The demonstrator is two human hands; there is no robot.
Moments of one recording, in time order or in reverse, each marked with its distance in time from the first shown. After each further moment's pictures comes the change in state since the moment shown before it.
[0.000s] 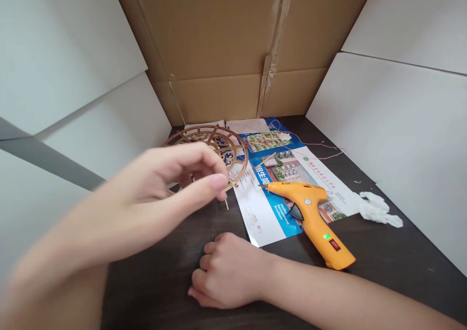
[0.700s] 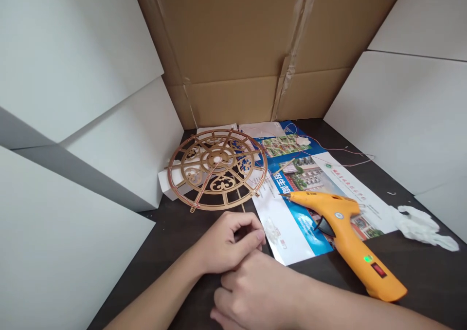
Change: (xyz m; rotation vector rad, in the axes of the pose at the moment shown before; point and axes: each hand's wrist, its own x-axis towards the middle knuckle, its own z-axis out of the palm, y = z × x) left_hand -0.019 -0.111 0.068 -0.135 -0.340 -0.101; right_hand 0.005 -0.001 -0.002 -0.071 0.039 0.021
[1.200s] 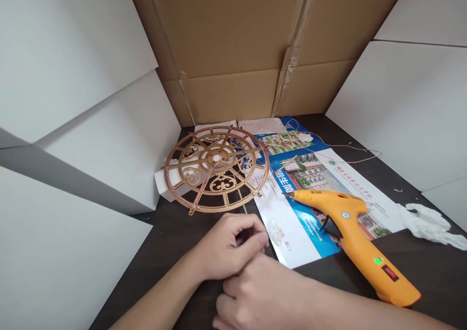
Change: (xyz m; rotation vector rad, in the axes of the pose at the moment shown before) left_hand 0.001 -0.007 -0.002 0.065 0.003 0.002; right_hand -0.002 0.001 0.007 -0.024 0.039 -0.011
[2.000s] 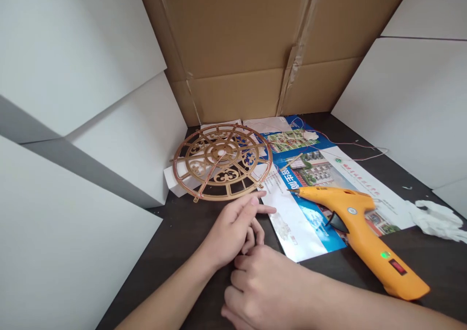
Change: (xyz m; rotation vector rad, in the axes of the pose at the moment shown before) left_hand 0.004 0.006 0.011 -0.573 0.246 -0.278; right_hand 0.003 -0.001 -0.005 0.057 -0.032 -0.027
